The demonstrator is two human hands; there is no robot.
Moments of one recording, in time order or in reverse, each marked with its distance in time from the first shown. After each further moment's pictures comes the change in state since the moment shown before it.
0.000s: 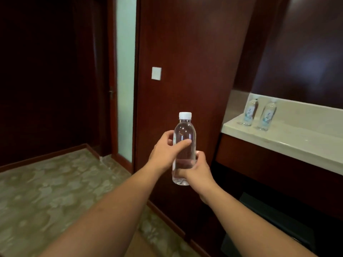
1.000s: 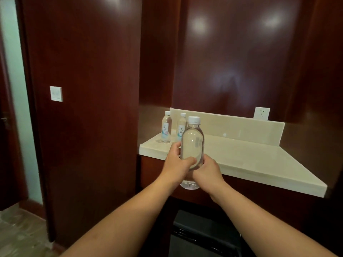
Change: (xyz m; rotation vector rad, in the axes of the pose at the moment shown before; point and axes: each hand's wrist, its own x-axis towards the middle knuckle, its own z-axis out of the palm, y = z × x) left_hand 0.052 0.107 0.313 -0.301 -0.397 0.131; right_hand 0.058 0.022 -0.311 -0.173 0.426 0.013
